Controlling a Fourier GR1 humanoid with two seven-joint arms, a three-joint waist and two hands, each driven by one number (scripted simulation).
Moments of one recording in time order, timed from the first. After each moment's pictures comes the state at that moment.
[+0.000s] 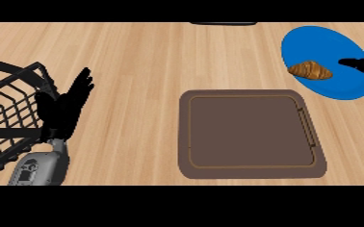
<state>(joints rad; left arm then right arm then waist) -0.17 0.20 0.06 -1.39 0.02 -0.01 0.15 -0.90 -0.69 -0.63 -0.21 0.42 0.11 -0.66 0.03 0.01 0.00</state>
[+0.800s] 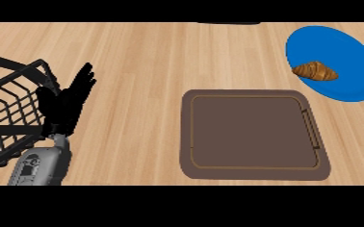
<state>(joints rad) -0.21 0.20 0.07 -1.39 0.02 -0.01 0.16 -0.79 -0.80 -0.68 -0.16 0.33 0.39 -0.70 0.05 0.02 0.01</state>
